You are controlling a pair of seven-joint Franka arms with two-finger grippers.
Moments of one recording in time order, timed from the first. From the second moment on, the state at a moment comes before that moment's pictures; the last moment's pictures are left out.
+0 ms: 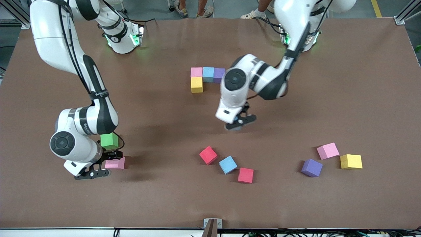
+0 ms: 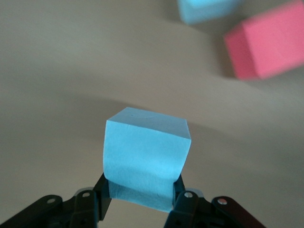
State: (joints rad) left arm -0.82 0.61 0.06 -1.59 -0.03 2.19 -1.07; right arm 0.18 0.73 -0.10 -1.41 -0.02 2.12 -0.03
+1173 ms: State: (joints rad) left arm -1.05 0.81 0.03 -1.40 -0.03 2.16 -1.20; right arm 0.16 0.79 -0.09 -1.39 0.05 2.16 -0.07
